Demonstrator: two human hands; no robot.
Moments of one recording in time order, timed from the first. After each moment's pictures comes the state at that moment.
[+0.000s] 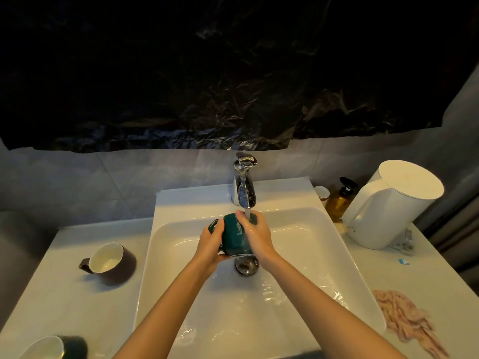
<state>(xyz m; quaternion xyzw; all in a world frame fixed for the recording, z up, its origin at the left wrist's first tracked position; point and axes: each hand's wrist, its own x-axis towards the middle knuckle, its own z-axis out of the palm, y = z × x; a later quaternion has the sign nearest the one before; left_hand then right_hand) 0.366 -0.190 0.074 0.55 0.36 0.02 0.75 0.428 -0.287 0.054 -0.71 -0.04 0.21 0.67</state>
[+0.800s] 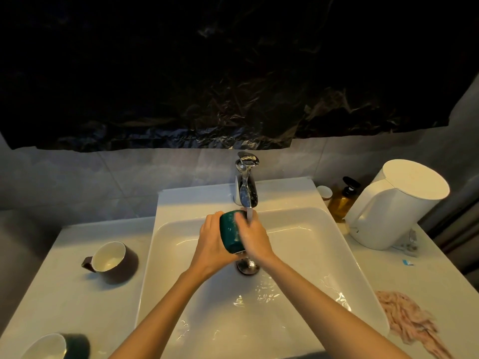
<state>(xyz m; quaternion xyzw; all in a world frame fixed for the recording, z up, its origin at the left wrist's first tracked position) 0.359 -0.176 0.051 0.90 0.10 0.15 0.40 0.420 -0.279 0.061 -0.79 -0.10 0.20 0.57</state>
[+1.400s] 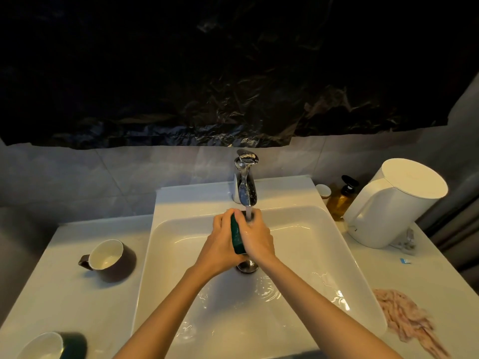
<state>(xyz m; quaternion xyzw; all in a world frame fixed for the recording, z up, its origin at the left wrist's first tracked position) 0.364 -0.191 0.052 0.91 0.08 0.08 0.40 0.418 -0.283 0.064 -0.84 -0.07 0.15 0.52</state>
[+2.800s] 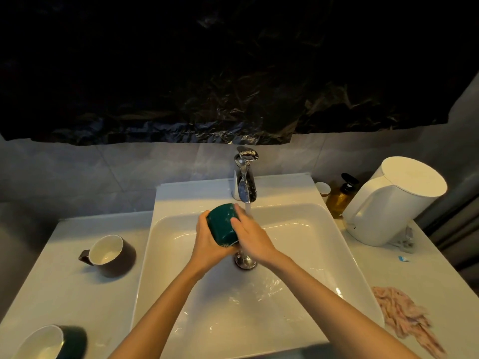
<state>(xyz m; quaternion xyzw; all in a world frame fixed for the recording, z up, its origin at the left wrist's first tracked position) 0.350 -0.178 0.040 0.78 0.17 0.12 0.58 0.415 -0.291 0.073 -0.82 -0.25 0.21 0.46</state>
